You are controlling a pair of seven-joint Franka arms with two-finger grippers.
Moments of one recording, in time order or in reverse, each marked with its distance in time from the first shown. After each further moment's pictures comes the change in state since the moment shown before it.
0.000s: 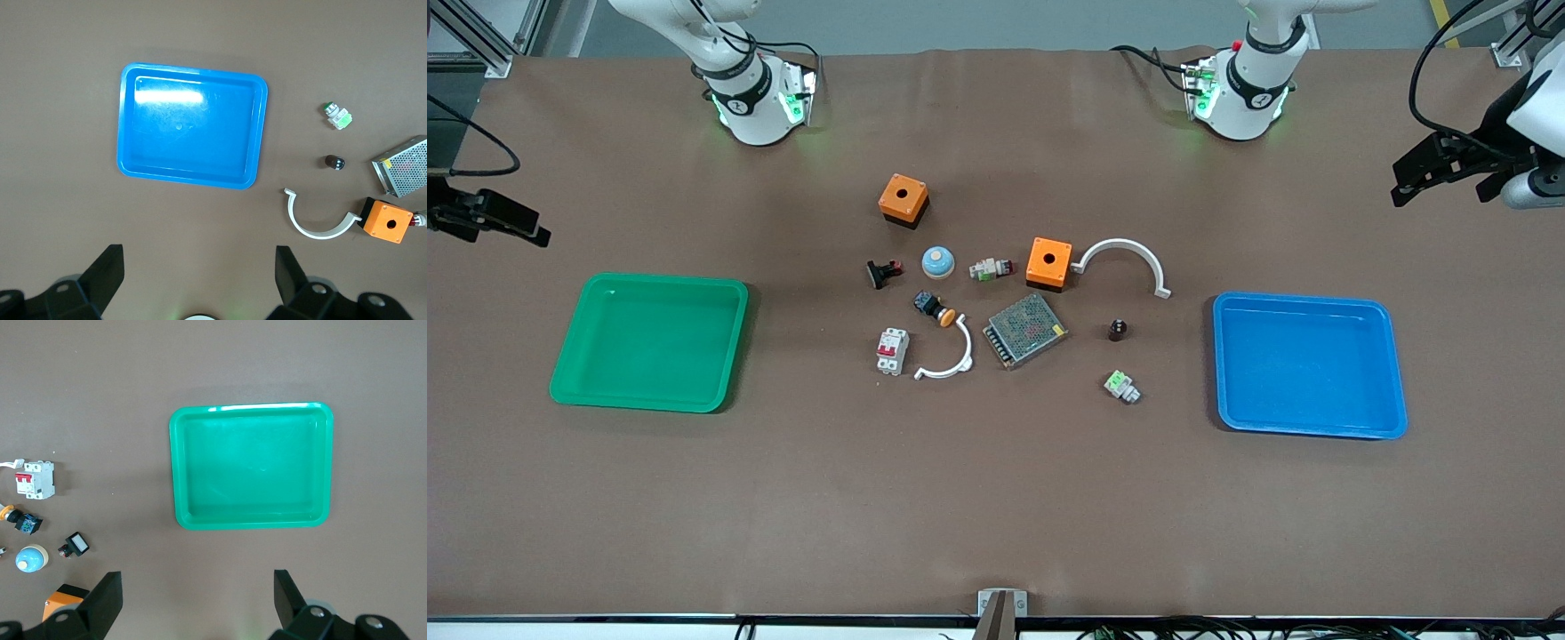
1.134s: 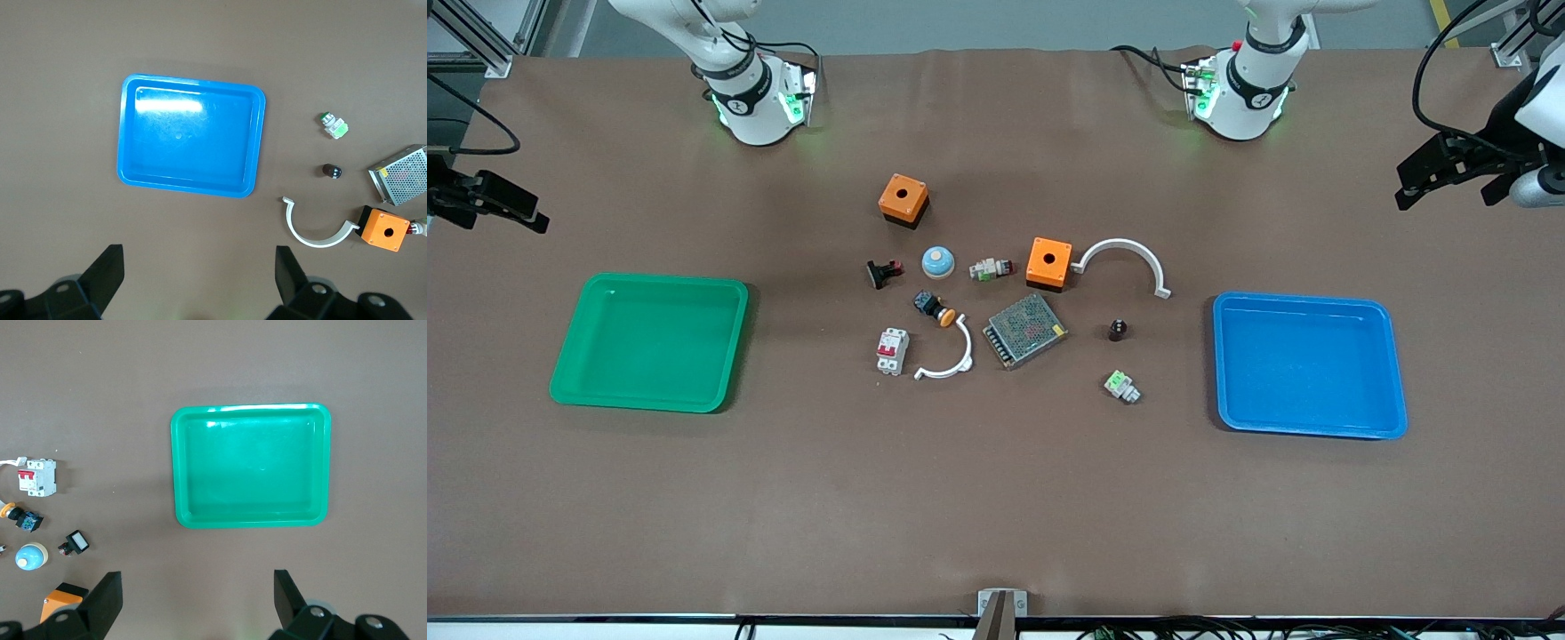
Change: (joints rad) left arm 0.000 0.001 0.000 0.007 0.000 0.021 0.000; right arm 0.000 -0.050 0.006 -0.044 -0.006 0.017 0.000
